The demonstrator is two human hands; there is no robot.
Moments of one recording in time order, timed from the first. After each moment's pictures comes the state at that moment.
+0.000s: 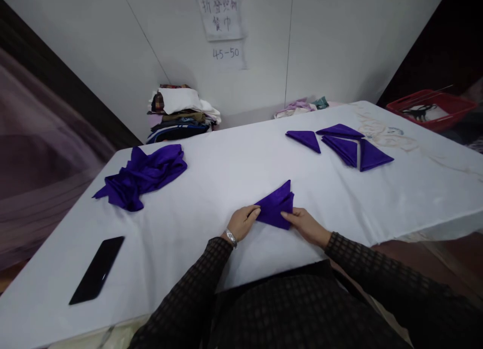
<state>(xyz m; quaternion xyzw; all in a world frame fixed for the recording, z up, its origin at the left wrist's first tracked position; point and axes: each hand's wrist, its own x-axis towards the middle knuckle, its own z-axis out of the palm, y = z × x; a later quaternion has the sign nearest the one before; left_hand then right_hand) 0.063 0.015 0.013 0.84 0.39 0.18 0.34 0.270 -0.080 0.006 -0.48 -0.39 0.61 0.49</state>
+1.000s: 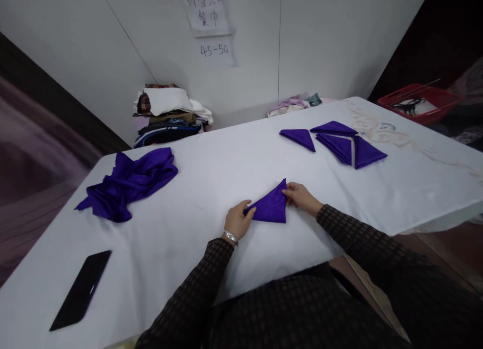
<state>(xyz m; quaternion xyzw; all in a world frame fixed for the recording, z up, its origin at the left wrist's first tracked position) 0.078 0.032 -0.003 0.81 0.49 0.21 0.25 0.321 -0.005 0.002 -0.67 -0.36 0.48 0.43</state>
